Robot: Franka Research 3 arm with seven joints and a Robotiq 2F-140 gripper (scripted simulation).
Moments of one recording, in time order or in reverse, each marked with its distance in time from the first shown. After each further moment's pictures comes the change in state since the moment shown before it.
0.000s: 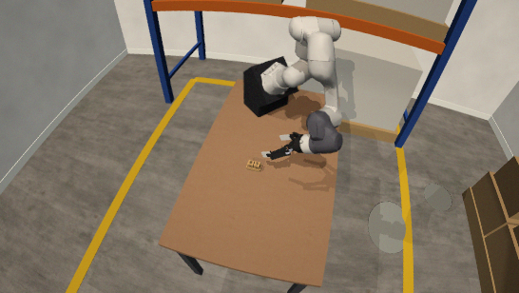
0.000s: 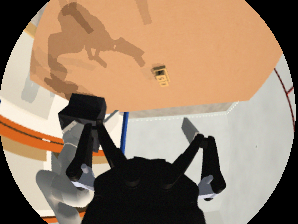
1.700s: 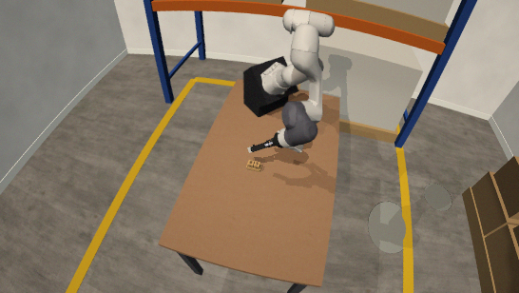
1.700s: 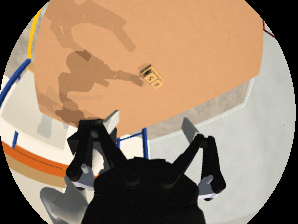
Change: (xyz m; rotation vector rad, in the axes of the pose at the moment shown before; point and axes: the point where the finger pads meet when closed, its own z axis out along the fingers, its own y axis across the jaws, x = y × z) arm -0.020 0.023 0.049 0.133 0.185 0.299
